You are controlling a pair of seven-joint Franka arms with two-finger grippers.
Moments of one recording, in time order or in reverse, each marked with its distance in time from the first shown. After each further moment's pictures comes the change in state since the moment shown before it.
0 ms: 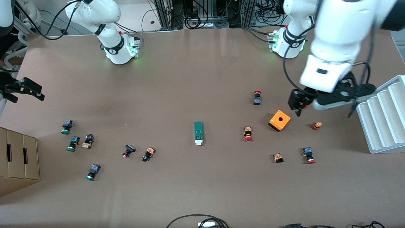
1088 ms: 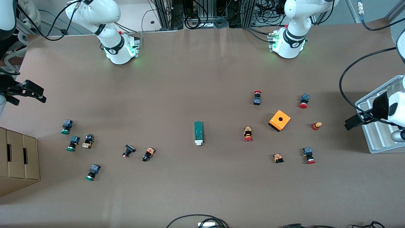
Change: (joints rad) left arm 0.179 0.080 0.174 -0.002 -0.214 -0.032 0.250; right arm 0.010 0.019 0.005 0.016 0.000 0.002 -0.008
